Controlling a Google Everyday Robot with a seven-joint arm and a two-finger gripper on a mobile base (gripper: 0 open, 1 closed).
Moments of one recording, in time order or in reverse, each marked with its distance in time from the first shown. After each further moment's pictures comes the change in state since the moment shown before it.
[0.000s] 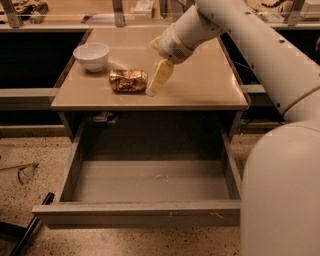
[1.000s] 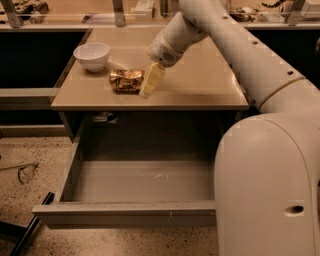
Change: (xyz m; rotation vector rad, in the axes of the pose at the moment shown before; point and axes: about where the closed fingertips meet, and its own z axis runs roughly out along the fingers) arm 0.011 -0.015 0.037 -0.043 0.063 0.064
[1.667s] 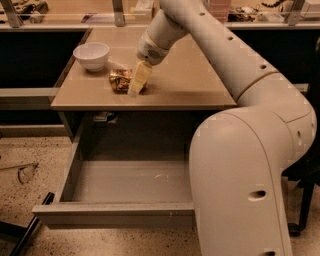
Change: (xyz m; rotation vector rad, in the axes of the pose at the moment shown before) arm -0.023 -0.005 0.027 -0.042 0.055 0.007
